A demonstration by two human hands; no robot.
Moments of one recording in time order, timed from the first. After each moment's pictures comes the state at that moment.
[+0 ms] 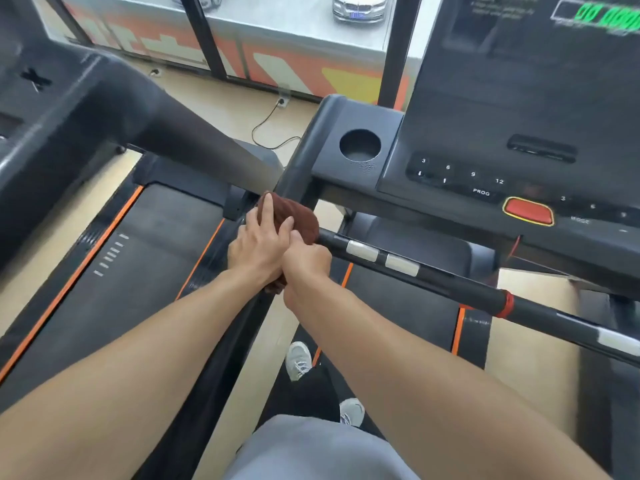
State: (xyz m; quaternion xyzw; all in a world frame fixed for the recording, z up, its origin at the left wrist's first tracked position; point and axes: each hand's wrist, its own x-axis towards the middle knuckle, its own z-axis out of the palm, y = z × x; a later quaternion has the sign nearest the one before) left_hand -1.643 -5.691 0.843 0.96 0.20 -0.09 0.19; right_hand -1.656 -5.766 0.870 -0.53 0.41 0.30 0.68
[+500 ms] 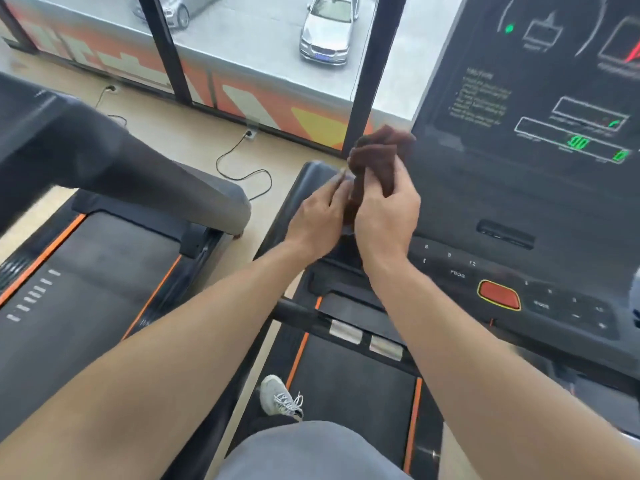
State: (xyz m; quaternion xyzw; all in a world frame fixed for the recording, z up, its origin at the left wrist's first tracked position) left_hand -1.480 -5.751 0.898 0.86 0.00 -0.01 0.51; right_hand -1.506 -5.843 0.957 -0.76 0.11 -0.15 0.62
